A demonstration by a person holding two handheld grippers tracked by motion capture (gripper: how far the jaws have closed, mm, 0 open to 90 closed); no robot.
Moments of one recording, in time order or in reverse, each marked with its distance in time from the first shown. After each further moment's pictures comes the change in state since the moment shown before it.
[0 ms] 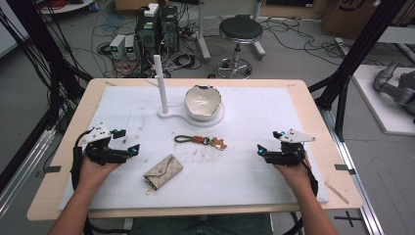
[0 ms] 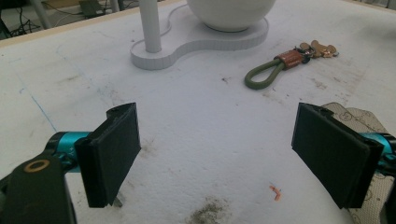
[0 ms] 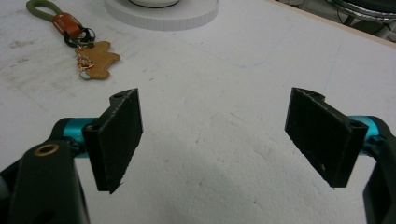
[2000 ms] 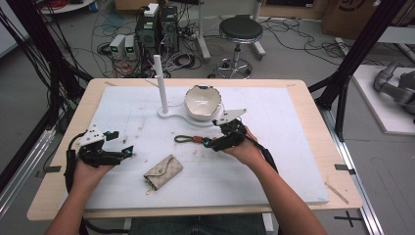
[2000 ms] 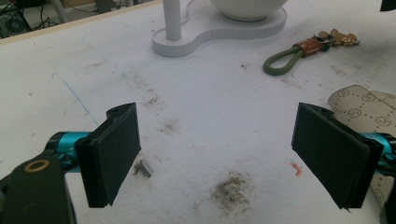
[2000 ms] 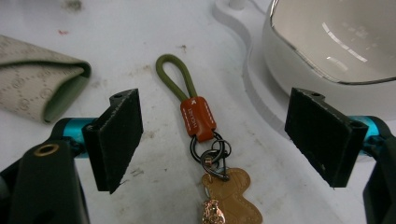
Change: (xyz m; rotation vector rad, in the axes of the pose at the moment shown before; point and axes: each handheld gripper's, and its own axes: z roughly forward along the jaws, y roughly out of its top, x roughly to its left) left arm 0.008 -0.011 -0.013 0.016 0.056 0.012; right arm 0.089 0.102 0.110 0.077 0.360 -0.251
